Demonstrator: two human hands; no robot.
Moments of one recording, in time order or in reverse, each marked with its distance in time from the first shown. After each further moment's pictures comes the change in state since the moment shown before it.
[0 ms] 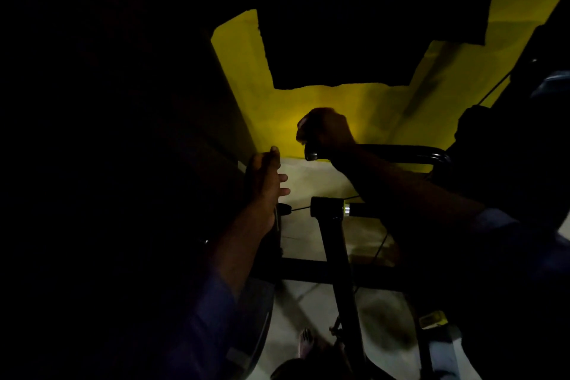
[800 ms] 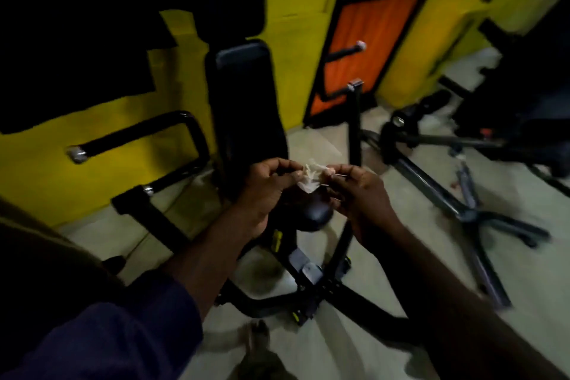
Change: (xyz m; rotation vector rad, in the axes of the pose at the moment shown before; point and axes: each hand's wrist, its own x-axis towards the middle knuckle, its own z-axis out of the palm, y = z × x) left_hand -0.336 -0.048 0.103 0.125 -1.204 -0.025; right_hand -0.524 0.040 -0.140 0.617 0.938 0.345
